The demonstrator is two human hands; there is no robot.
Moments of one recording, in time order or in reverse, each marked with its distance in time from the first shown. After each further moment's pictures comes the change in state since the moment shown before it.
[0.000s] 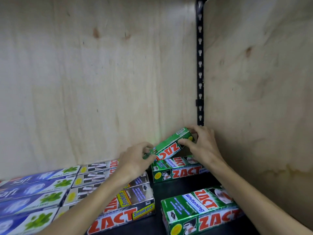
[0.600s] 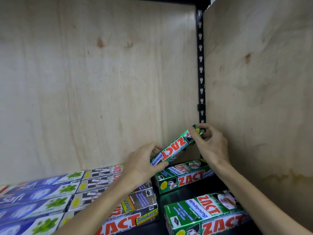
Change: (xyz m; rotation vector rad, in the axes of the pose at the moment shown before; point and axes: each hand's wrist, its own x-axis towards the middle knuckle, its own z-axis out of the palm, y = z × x) left_hand -0.010 0.017 -0.005 0.025 0.045 0.211; right_hand -0.003 -0.011 -0.012 0.319 0.181 0.102
